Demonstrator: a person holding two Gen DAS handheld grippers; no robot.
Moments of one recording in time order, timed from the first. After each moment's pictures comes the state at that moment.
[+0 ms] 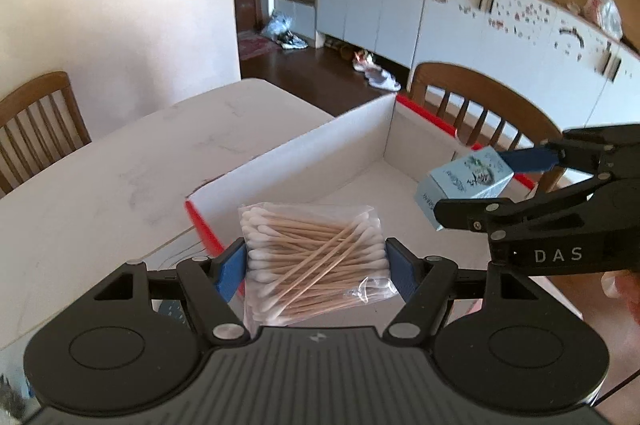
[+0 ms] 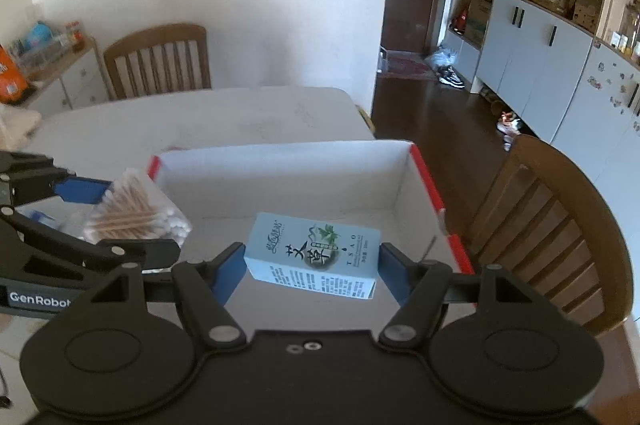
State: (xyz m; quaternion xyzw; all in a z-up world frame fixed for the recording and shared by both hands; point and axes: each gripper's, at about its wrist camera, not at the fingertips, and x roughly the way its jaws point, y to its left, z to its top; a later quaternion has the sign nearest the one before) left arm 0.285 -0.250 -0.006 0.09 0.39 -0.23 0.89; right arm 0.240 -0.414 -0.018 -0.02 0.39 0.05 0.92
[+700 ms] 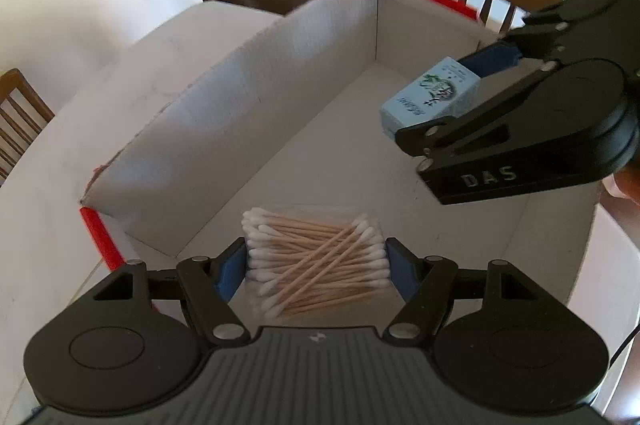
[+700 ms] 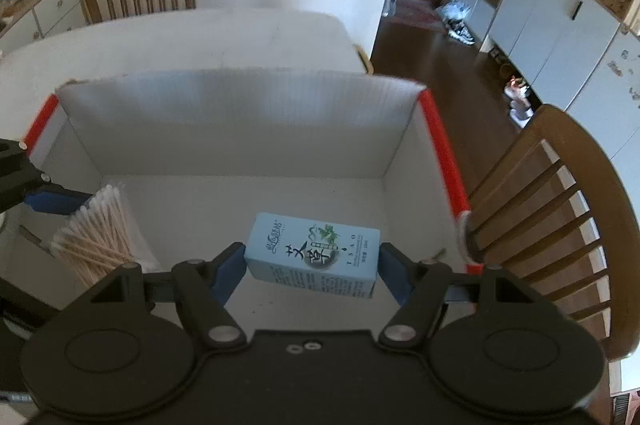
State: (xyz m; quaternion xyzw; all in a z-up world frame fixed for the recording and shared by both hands) left arm 0.331 -0.309 -0.077 0.21 0.48 -0.24 0.82; right arm 0.318 -0.430 -0.096 -0.06 0.48 0.05 0.87
